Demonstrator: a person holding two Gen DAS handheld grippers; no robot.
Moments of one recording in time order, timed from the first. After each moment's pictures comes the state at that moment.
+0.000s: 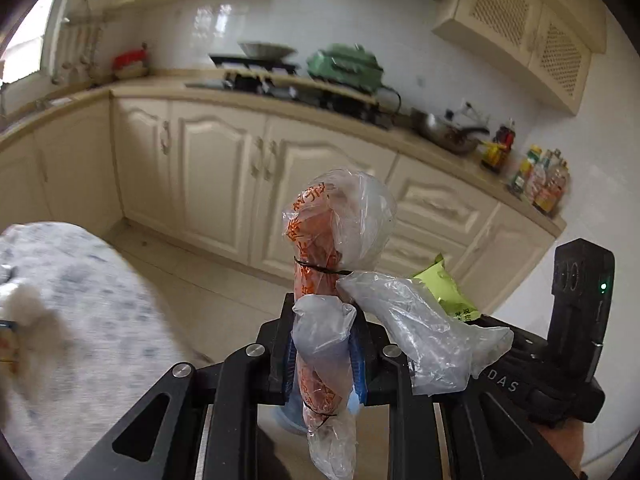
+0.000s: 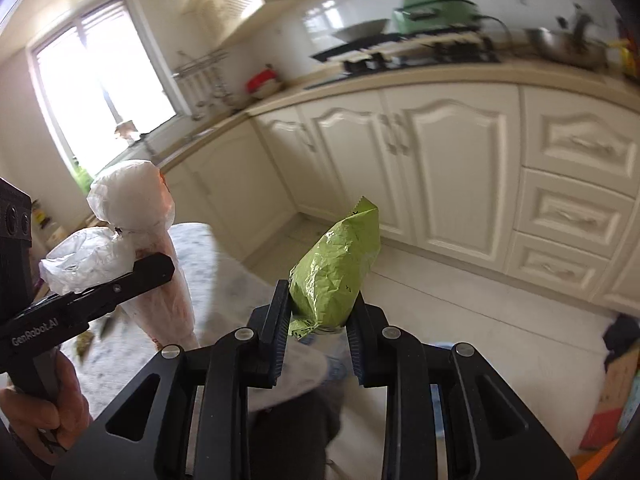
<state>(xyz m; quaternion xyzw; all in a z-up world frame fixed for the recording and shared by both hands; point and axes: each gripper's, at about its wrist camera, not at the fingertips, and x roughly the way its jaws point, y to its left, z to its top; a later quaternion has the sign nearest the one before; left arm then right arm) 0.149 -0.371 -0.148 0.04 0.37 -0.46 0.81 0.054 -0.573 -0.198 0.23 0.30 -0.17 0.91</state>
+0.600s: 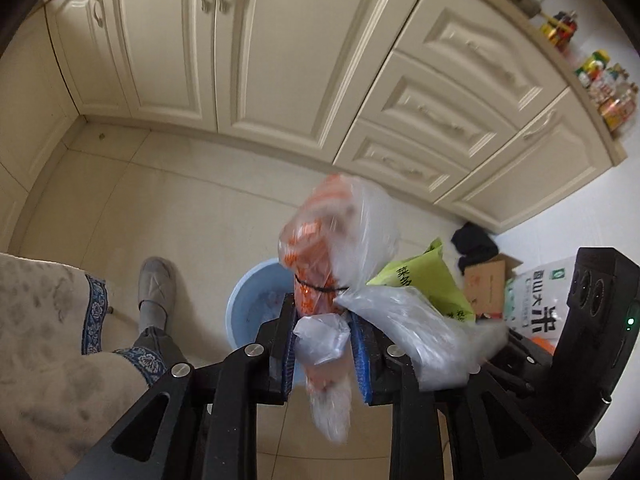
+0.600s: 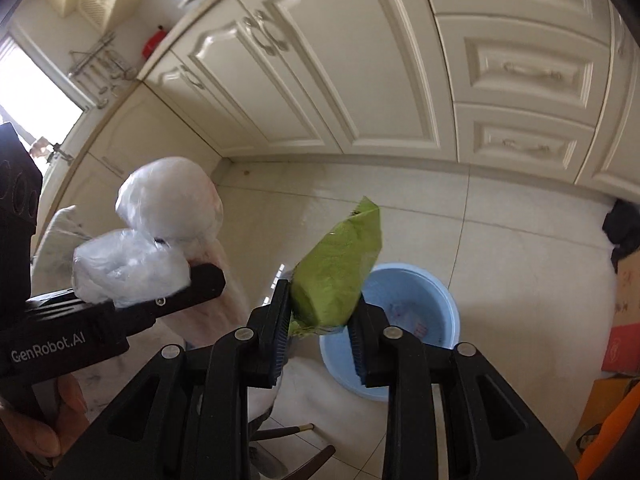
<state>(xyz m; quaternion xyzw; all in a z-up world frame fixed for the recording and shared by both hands) 0.261 -0.604 -0.339 0.16 0.57 -0.41 0.70 0.040 -0.707 -0.385 0.36 0.40 -0.22 0.81</state>
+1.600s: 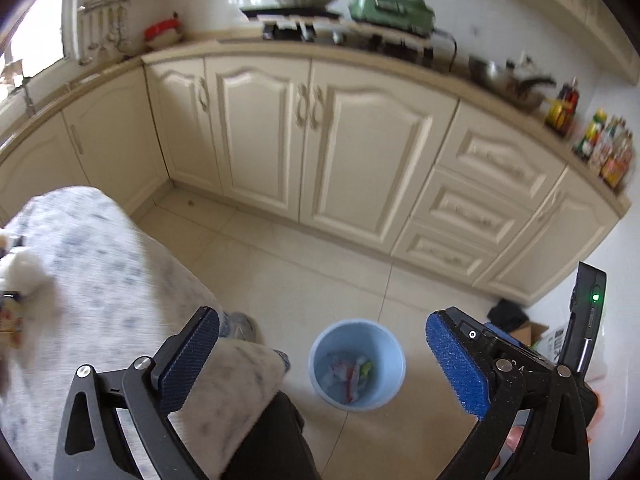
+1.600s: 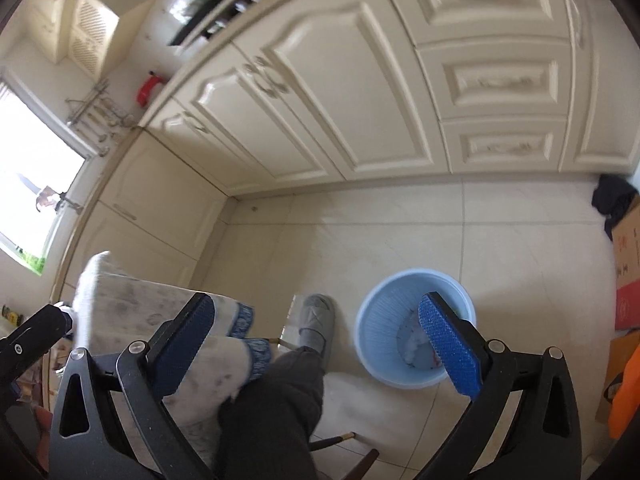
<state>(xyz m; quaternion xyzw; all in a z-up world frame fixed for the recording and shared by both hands) 0.158 -0.398 -0.165 0.10 0.40 -0.35 0.84 0.035 -0.637 -0.276 0.37 0.32 -0.25 0.84</state>
